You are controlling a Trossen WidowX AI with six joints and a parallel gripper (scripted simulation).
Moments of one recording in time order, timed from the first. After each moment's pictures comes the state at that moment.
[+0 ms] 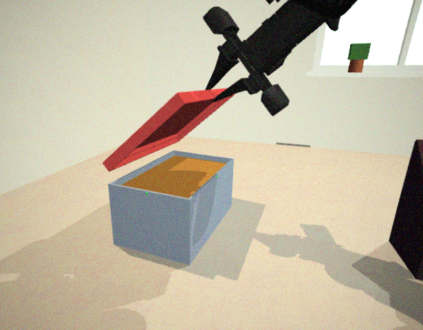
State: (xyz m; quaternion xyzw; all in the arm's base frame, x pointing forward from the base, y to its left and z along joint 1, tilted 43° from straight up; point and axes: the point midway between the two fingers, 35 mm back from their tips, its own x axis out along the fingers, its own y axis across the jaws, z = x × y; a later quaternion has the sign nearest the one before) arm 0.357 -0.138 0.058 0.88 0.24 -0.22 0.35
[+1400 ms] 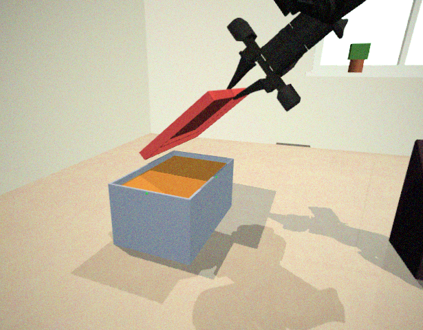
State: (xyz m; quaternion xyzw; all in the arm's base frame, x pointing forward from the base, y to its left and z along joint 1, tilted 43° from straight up) arm 0.327 -0.195 0.002 0.88 0.24 -0.22 0.35
